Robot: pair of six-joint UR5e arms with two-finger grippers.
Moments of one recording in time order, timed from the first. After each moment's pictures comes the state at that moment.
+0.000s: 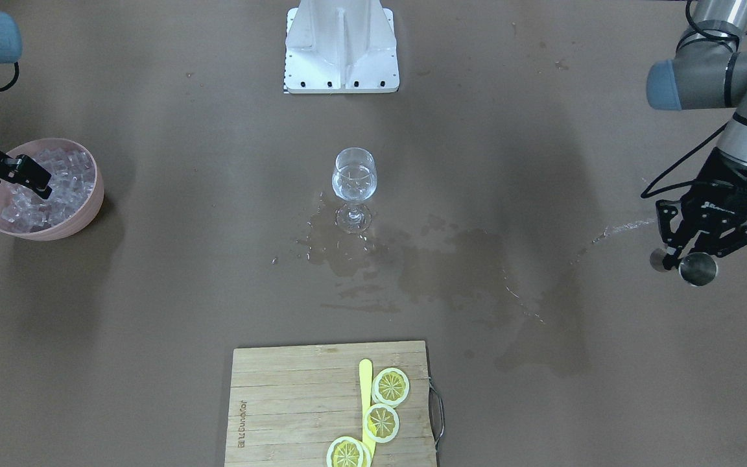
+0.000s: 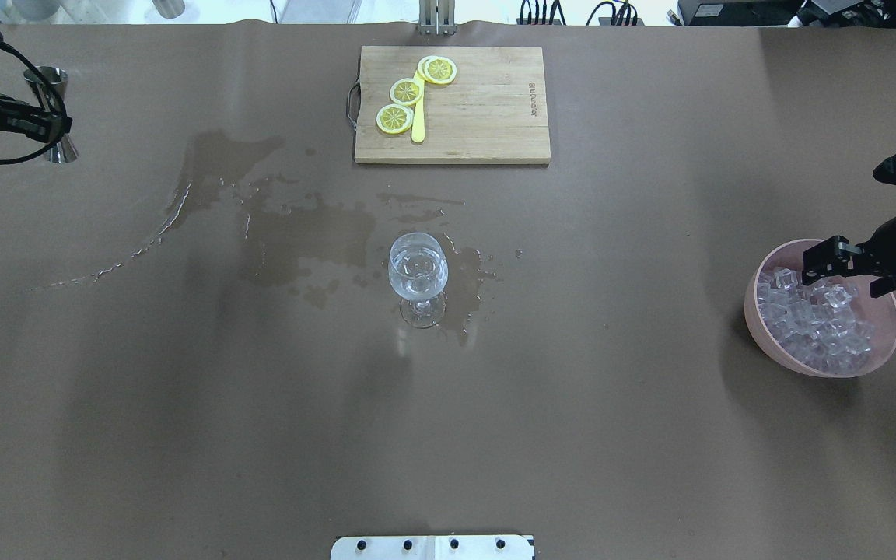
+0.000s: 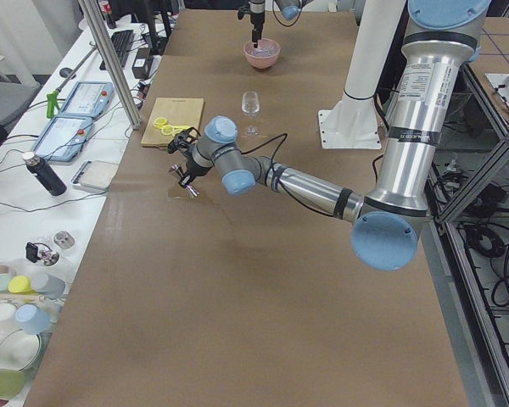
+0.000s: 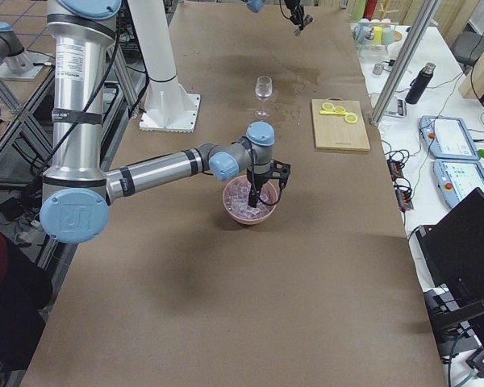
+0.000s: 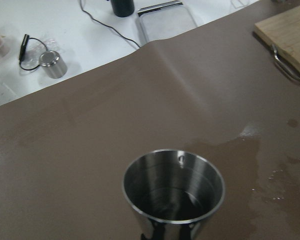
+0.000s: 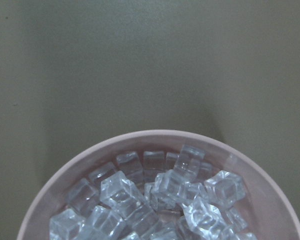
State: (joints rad) left arm -1.12 -1.72 -1.66 -2.30 -1.96 -0.53; right arm 0.98 -1.66 1.91 -1.33 2.17 0.97
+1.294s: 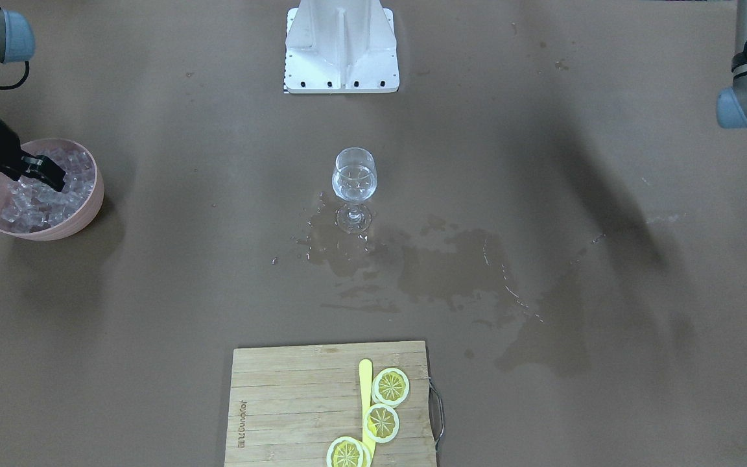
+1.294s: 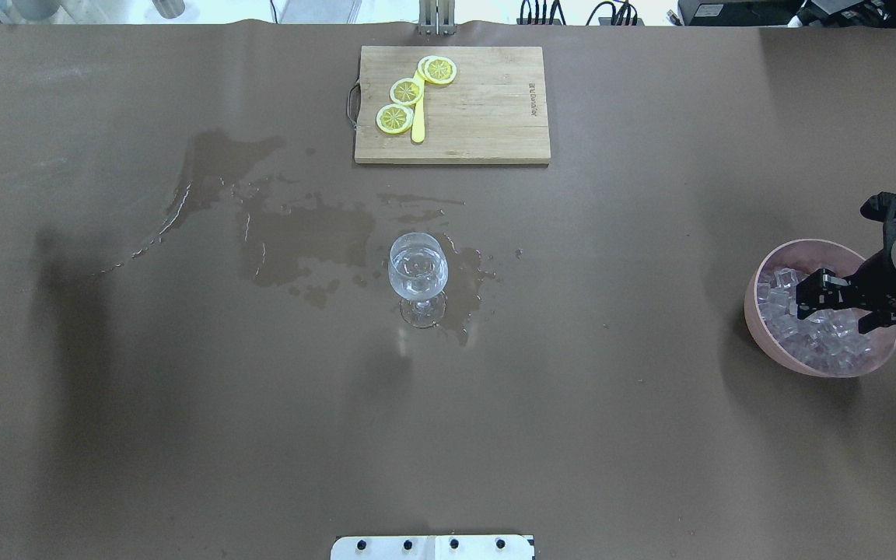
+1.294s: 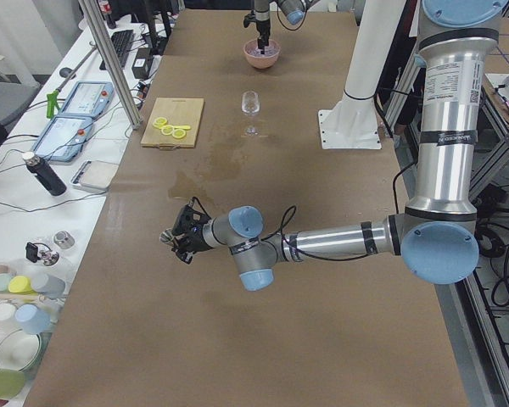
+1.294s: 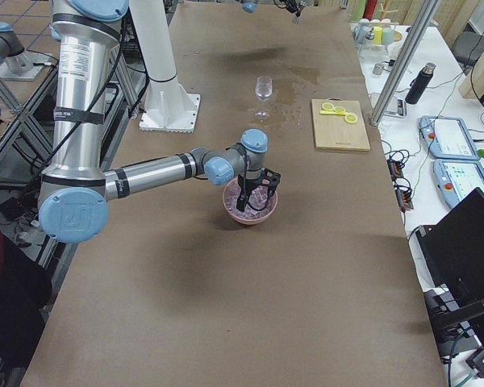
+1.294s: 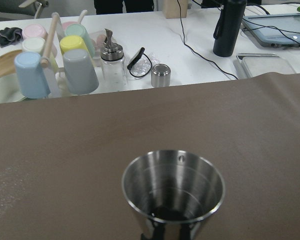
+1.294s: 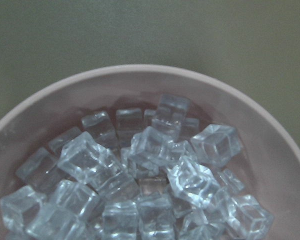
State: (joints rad) left arm -1.21 -1.55 -1.32 -2.99 -1.82 -0.74; right arm 0.91 -1.70 1.90 -1.32 2.17 1.07
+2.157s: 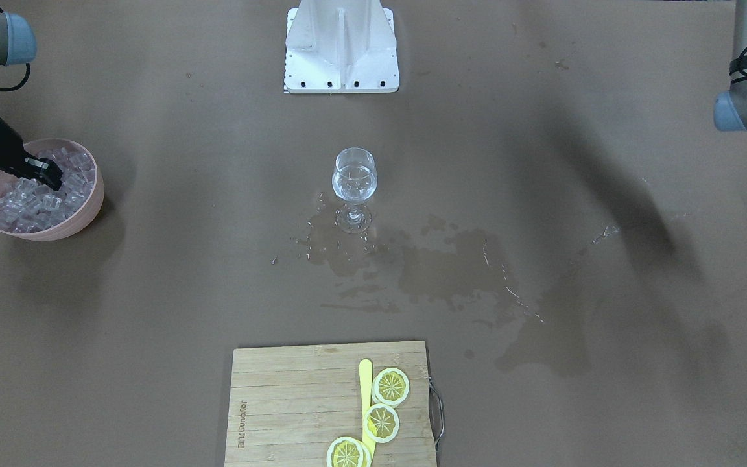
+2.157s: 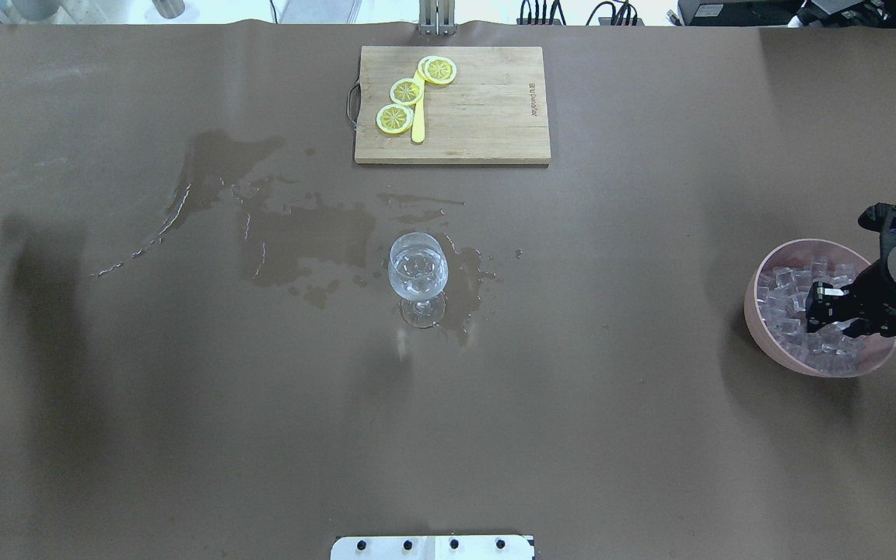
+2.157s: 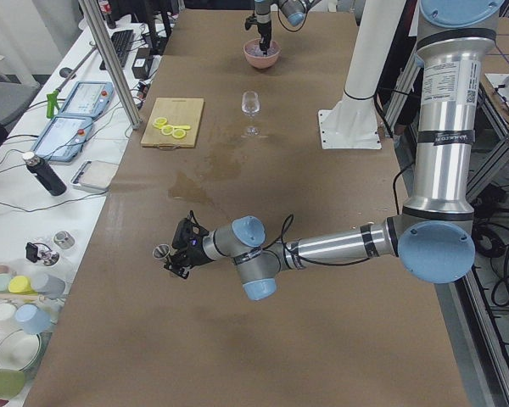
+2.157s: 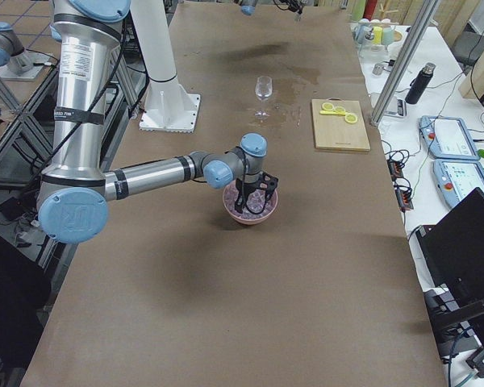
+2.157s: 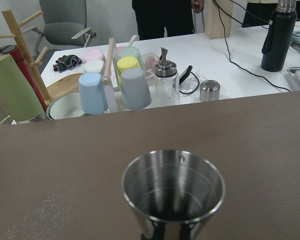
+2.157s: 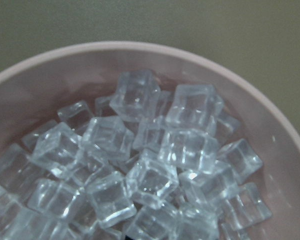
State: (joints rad) left arm -1.18 -1.57 -1.24 -3.01 -1.66 -0.74; right arm 0.90 -1.70 1.88 -1.32 2.18 1.08
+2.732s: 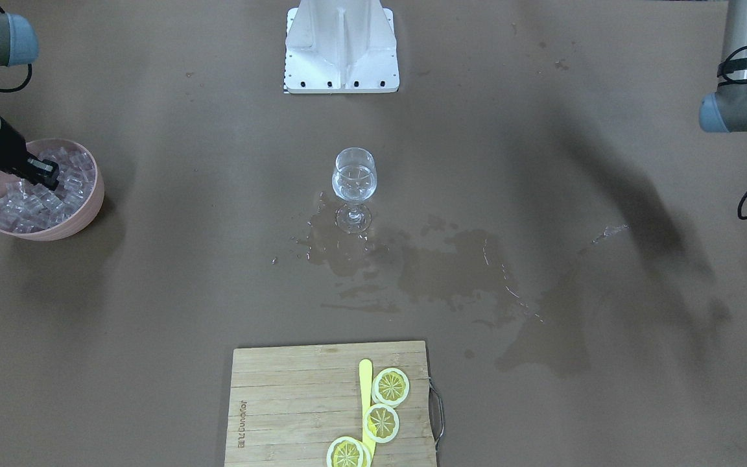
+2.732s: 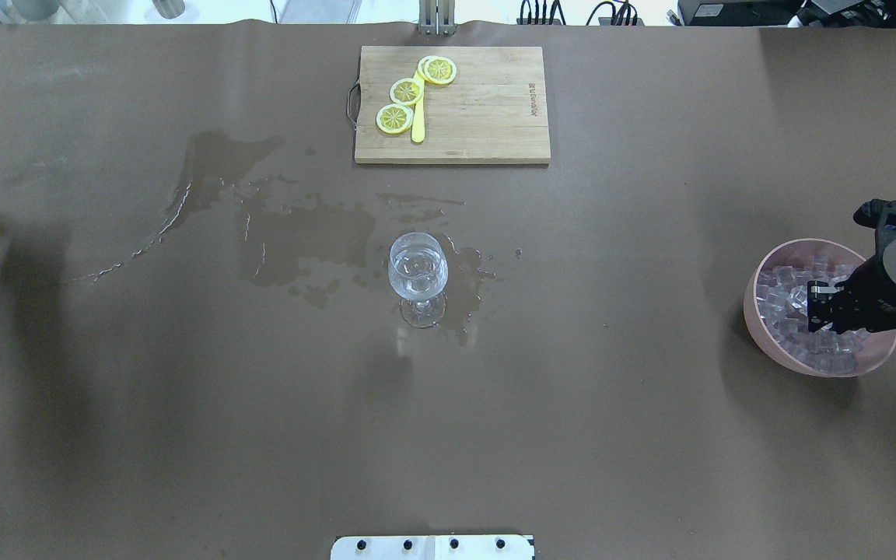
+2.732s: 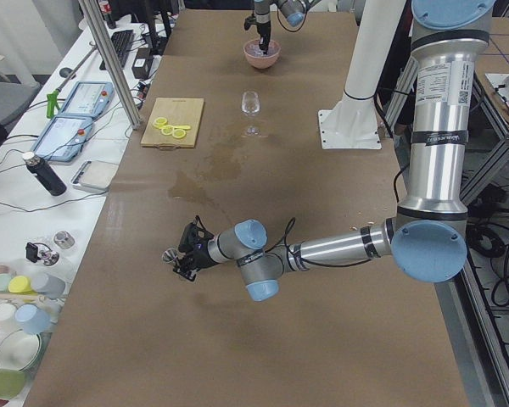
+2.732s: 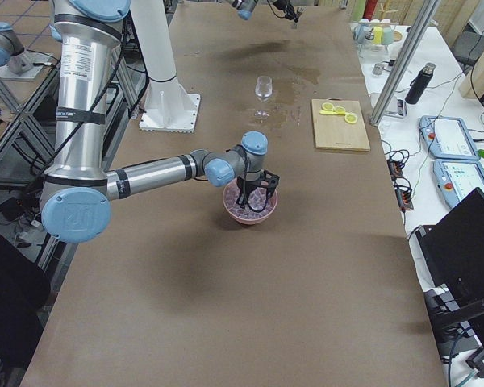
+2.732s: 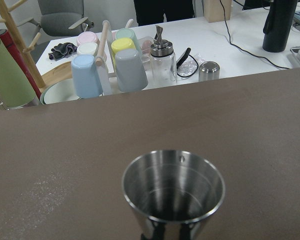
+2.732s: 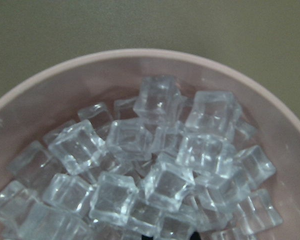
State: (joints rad) left arm -1.11 -1.57 -1.20 -3.01 -1.64 -0.74; right arm 0.90 -1.69 1.88 -1.32 2.18 1.08
